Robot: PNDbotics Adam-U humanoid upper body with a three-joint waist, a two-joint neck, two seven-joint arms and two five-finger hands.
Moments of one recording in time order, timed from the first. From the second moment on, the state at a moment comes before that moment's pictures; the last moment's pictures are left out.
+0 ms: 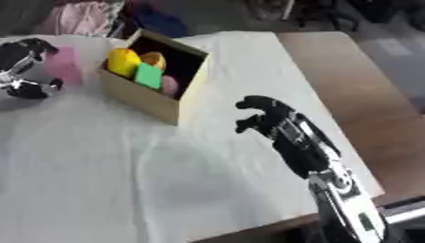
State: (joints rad) left arm -0.92 0.61 0.02 -0.64 -1.11 -0.37 0.03; right arm -0.33 -0.01 0.25 -1.65 -0.19 -0.11 0.39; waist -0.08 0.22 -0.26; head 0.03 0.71
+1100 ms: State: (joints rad) left arm -0.90 0.59 -0.04 -0.79 -0.93 -0.37 0.32; right arm -0.33 -0.01 0.24 -1.65 -0.19 -0.12 0.39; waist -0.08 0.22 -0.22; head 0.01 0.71
